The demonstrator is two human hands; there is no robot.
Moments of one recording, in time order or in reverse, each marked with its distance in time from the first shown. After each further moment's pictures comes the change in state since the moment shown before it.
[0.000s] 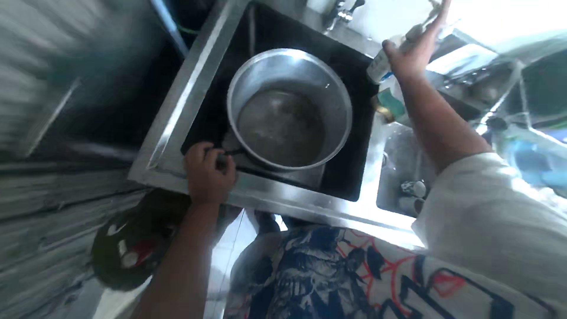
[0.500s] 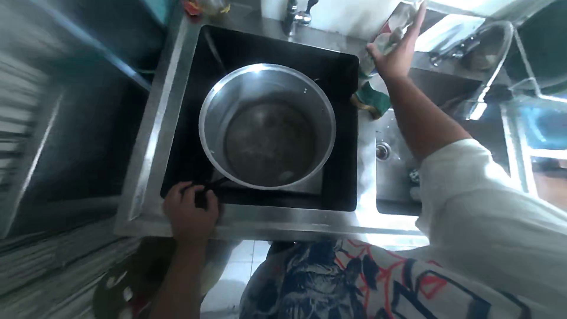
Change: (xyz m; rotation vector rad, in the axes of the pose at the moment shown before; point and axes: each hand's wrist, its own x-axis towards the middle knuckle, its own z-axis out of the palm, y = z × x) left_hand -0.003 -0.004 0.002 0.073 -0.030 -0.026; right_hand -0.005 0.114 0.009 -0.026 0.175 0.091
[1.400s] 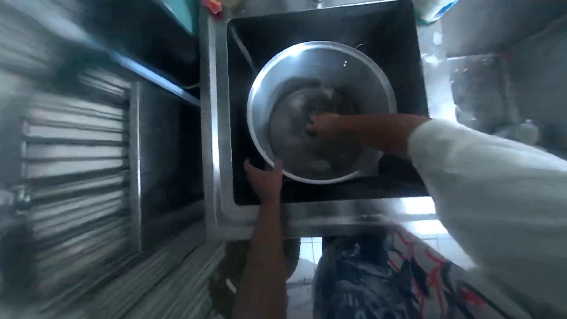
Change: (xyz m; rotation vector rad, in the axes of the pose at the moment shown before) left_hand 0.095 0.035 0.028 -0.201 -0.317 -0.667; right_hand -0.217 -0.183 0.163 -0.145 -1.563 -0.297
